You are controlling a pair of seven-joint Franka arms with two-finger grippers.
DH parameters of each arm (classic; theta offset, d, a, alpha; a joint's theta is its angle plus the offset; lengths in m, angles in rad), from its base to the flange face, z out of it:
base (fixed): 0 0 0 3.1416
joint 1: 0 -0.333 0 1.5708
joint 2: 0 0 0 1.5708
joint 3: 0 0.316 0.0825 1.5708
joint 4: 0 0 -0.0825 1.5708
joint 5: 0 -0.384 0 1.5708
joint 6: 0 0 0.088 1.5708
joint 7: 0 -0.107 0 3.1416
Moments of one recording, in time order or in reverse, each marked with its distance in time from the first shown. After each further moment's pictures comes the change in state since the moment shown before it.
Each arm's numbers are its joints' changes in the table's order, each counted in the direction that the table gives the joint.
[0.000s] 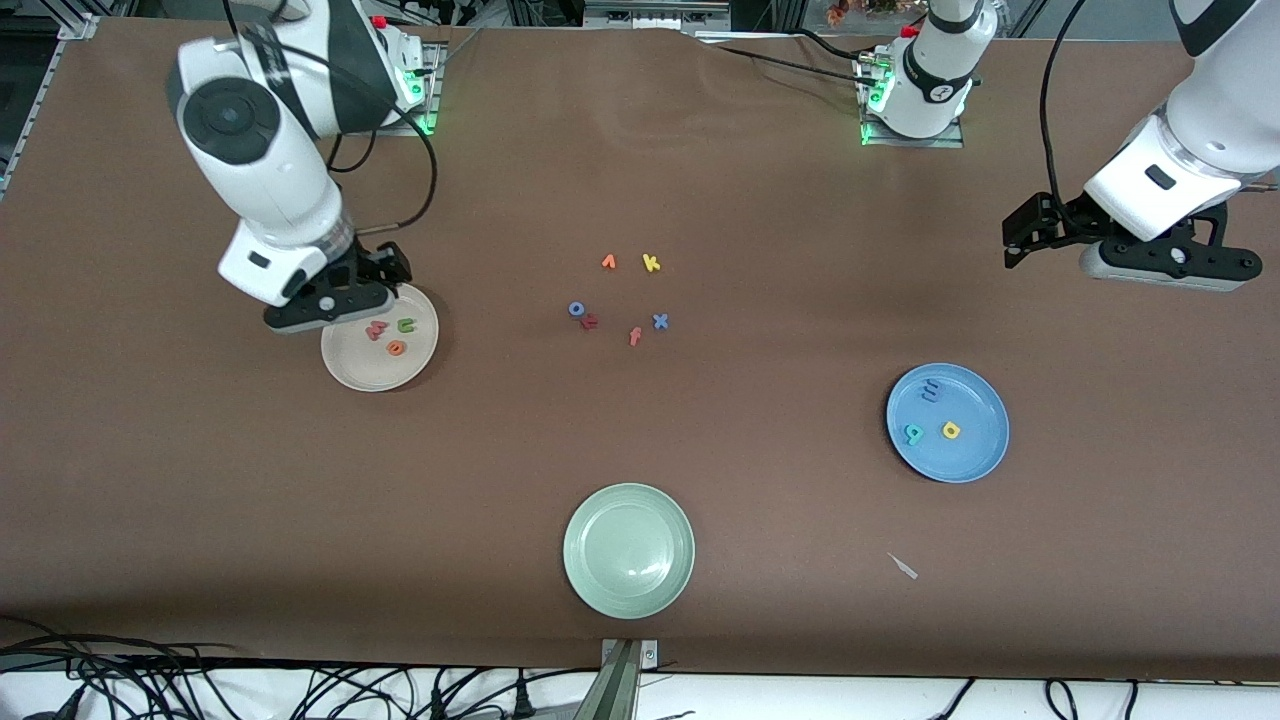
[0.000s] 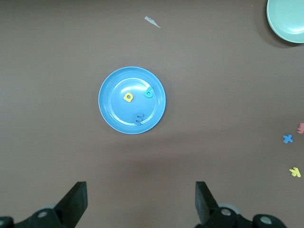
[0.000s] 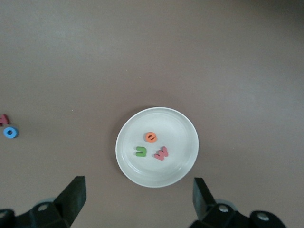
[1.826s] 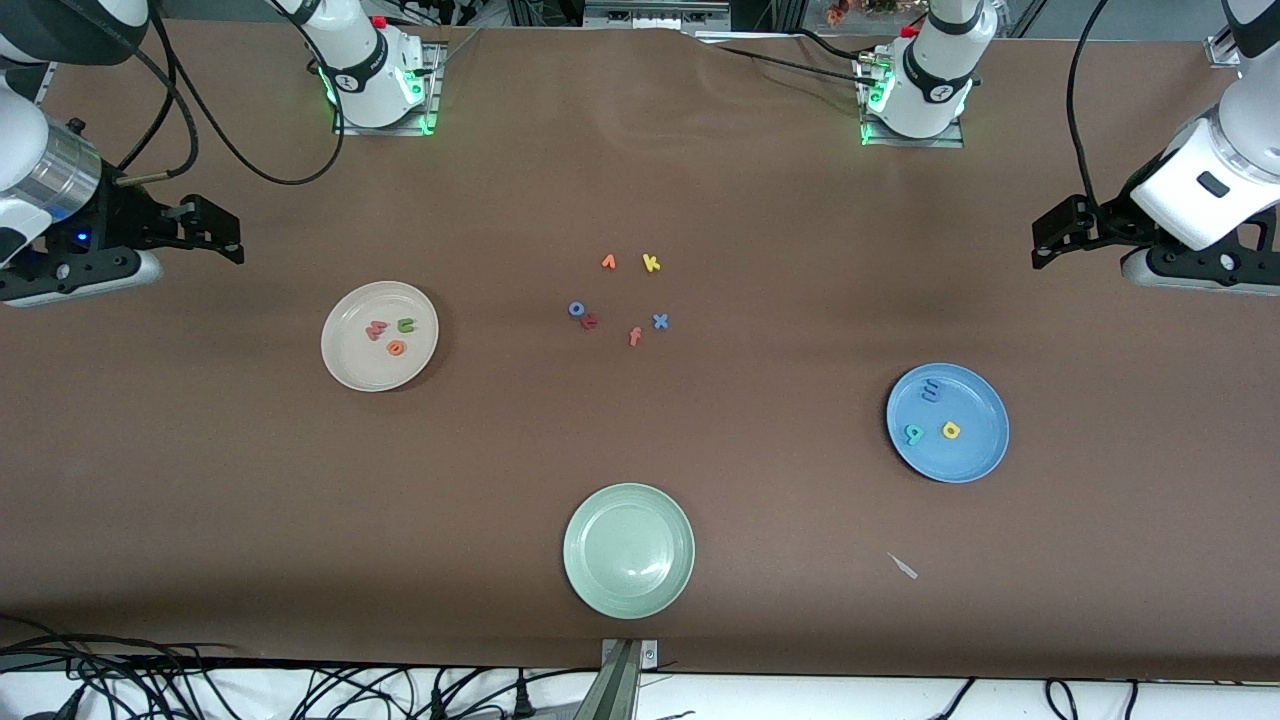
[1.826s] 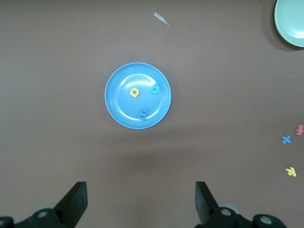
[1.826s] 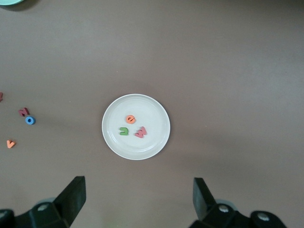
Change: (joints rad) left arm -0.060 0.040 -0.023 0.089 0.010 0.080 0.004; right arm 0.503 -0.013 0.236 0.243 -0.136 0.263 0.228
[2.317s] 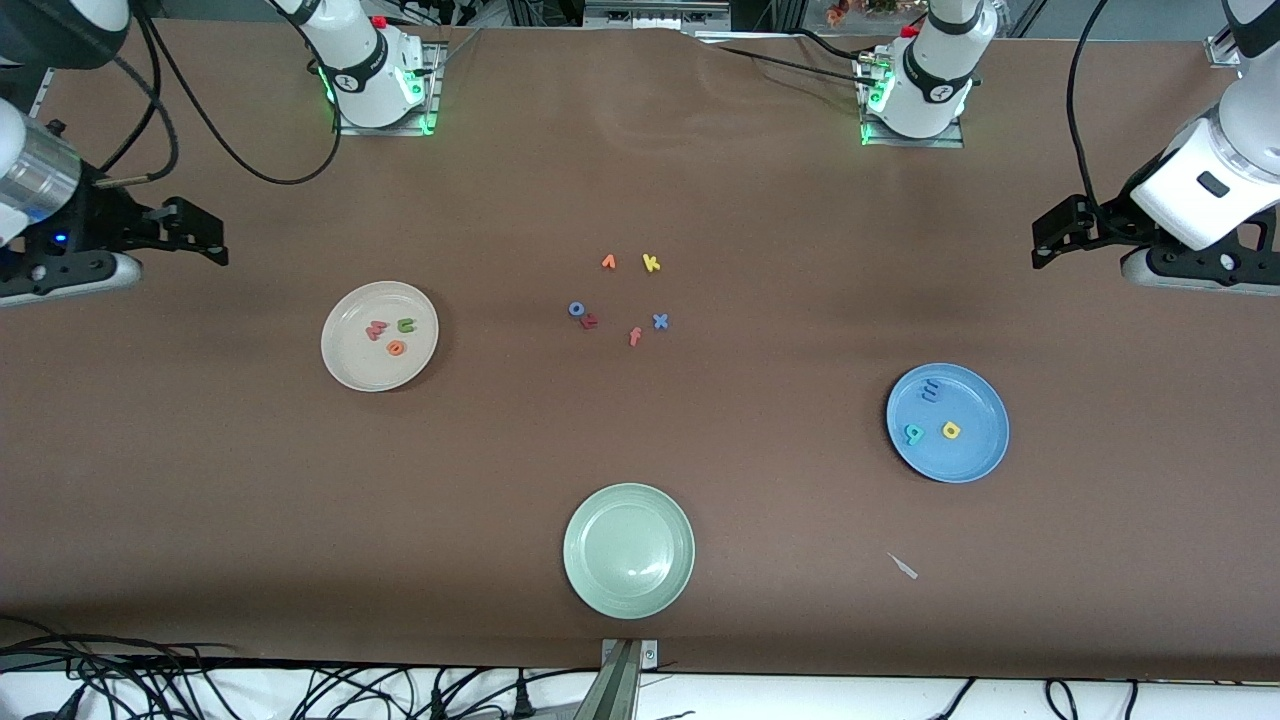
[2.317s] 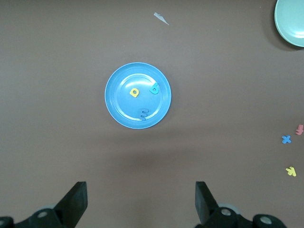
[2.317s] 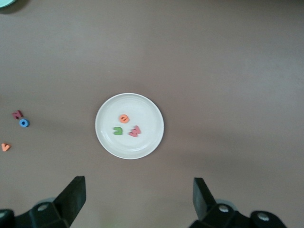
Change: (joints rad) left arm 0.000 0.000 0.000 0.000 0.000 0.001 0.000; right arm 0.006 0.000 -0.043 0.000 0.002 0.007 0.010
